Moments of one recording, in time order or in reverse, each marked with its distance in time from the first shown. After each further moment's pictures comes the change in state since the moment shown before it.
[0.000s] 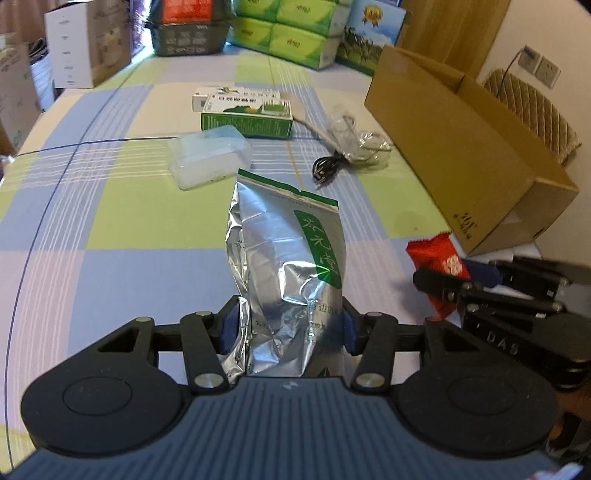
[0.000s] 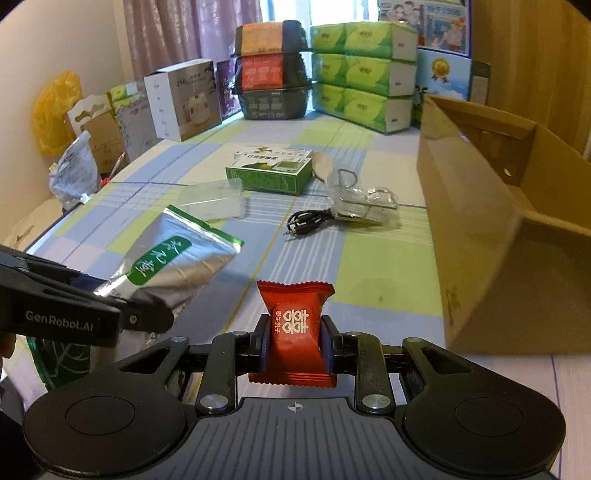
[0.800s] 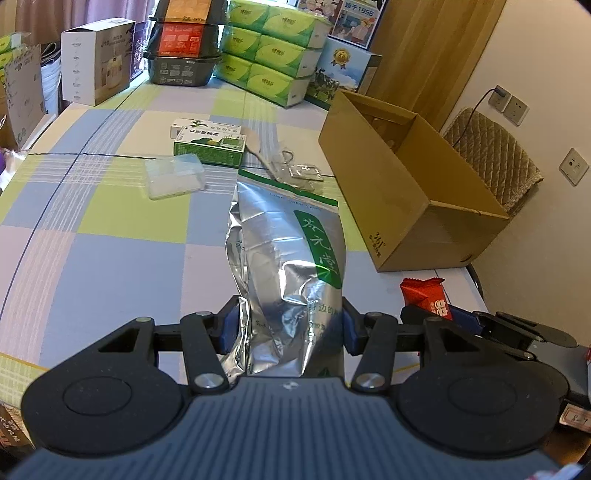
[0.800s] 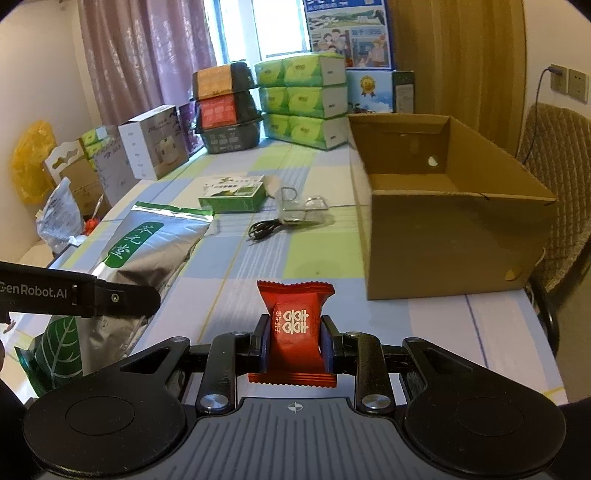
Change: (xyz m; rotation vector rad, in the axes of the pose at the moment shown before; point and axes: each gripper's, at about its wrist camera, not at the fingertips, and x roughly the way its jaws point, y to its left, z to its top) left arm -0.076 -0.064 -0.018 -0.071 -0.092 -0.056; right arm -0.104 -0.018 -0.025 0.128 -0.071 -0.070
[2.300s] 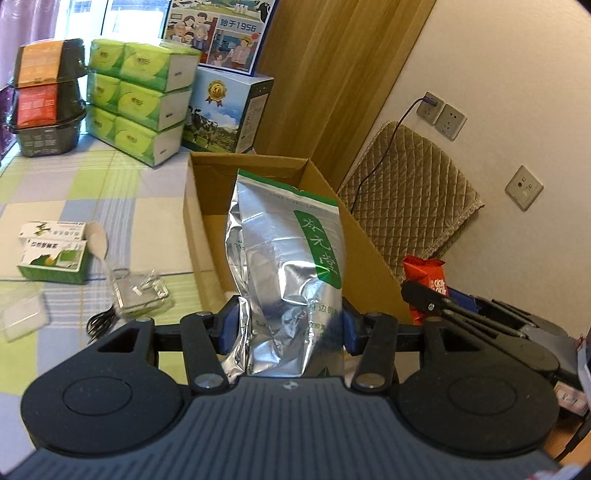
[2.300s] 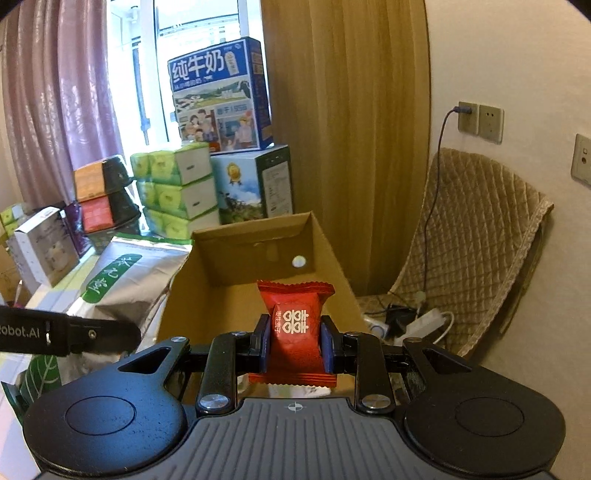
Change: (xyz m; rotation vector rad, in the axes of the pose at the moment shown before) left arm 0.088 -0.152 0.154 0.105 -0.013 -0.189; right arm -0.007 -0.164 0.141 0.108 -0.151 -0.220
